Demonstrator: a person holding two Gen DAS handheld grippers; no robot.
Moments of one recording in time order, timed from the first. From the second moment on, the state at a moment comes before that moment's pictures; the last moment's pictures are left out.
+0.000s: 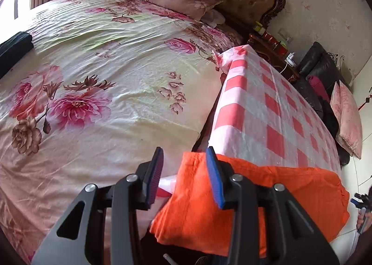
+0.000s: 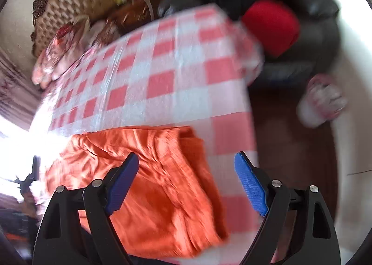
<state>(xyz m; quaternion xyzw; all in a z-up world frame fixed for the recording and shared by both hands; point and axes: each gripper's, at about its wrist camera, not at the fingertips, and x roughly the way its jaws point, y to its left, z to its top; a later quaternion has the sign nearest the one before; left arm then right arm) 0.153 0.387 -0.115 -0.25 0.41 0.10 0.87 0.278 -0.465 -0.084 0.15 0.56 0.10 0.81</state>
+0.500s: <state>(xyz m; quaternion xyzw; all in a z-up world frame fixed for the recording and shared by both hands) 0.126 0.389 -0.102 -0.26 0.40 0.10 0.87 0.301 -0.440 -0.098 0.11 0.56 0.02 0.82</state>
